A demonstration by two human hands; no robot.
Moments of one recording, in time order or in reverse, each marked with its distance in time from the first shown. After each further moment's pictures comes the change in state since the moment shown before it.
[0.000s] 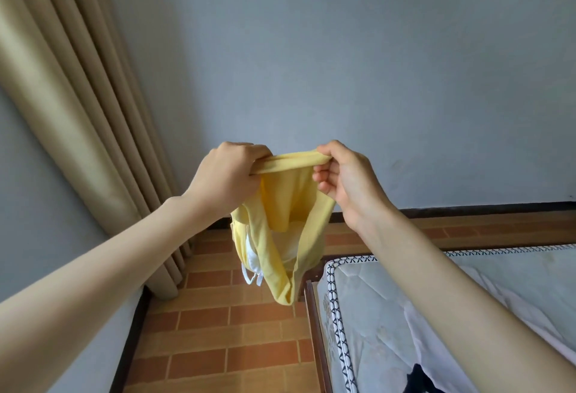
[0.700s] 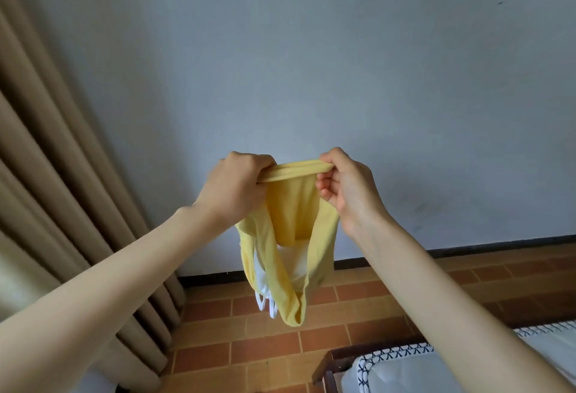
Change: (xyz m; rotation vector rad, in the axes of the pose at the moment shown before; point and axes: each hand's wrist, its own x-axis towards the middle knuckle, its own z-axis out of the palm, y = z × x) left_hand 0.267 -0.149 0.068 -0.039 -0.086 -0.061; right_hand 0.301 -0.034 0.080 0.040 0.084 -0.020
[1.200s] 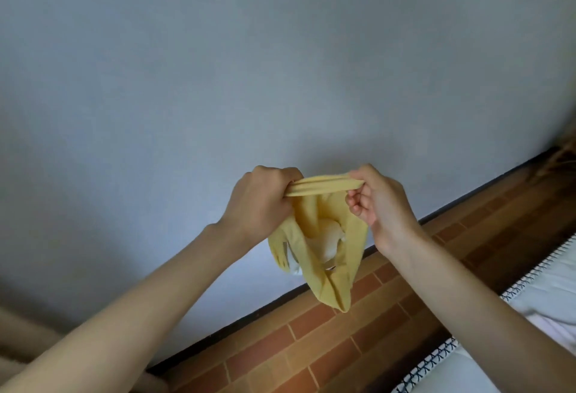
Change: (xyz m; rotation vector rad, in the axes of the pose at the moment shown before) left_hand 0.196 -0.040 0.051 -0.158 -0.177 0.356; right_hand 0.147 -0.018 0.005 0.091 0.361 -0.067
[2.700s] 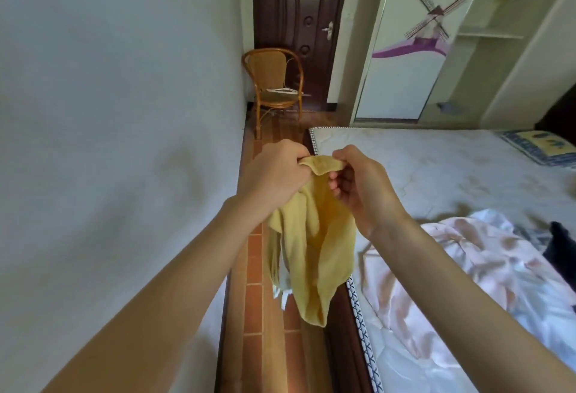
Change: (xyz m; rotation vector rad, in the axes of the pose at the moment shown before) left_hand 0.481 0.253 0.295 -0.520 -0.564 0.845; right_hand 0.300 -0.141 -0.253 0.168 1.023 -0.258
